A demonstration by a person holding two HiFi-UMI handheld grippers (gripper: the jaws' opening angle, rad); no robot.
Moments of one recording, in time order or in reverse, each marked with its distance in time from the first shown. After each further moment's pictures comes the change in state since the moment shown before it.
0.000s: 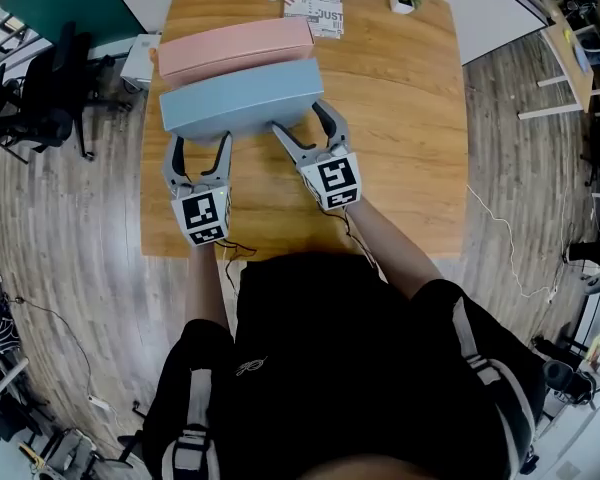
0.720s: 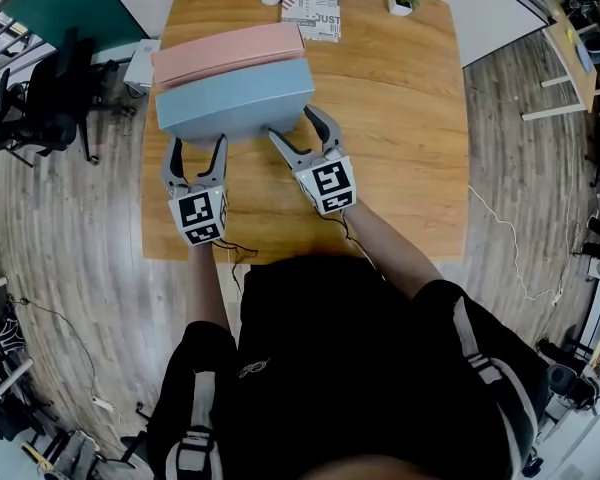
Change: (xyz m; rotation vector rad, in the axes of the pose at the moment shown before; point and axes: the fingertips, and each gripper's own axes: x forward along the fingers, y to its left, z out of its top) left arm 0.005 0.001 -0.008 -0.006 0.047 0.011; right arm -0.001 0.005 -0.009 0.015 0.021 0.033
